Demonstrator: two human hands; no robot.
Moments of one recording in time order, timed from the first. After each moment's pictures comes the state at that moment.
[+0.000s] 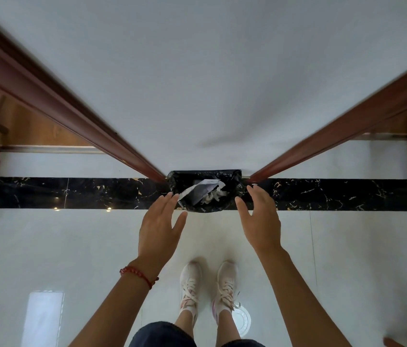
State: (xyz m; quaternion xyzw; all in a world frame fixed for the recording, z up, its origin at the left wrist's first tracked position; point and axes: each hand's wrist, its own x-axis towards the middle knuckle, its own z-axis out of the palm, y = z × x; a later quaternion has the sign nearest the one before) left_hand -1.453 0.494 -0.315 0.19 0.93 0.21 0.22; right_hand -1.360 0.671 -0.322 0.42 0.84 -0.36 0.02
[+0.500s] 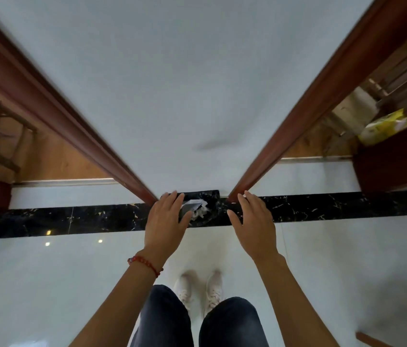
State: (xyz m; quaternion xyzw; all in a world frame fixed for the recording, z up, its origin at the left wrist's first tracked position) left_hand -1.427 0.525 -0.166 0.31 0.92 0.18 0.18; right_hand -1.305 0.682 -0.160 0.33 0.92 -0.21 0.04
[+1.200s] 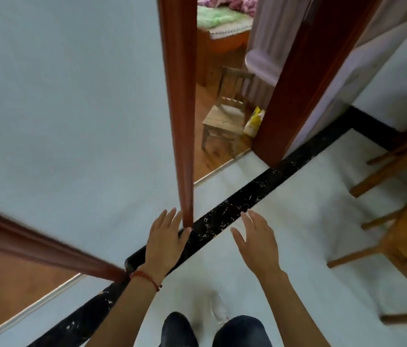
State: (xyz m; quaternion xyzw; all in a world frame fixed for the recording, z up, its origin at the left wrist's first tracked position) left_hand -1.377 0.572 -0.063 0.58 0.78 0.16 0.17; right_hand -1.173 0.633 -0.055 0.59 0.78 -0.18 -0.06
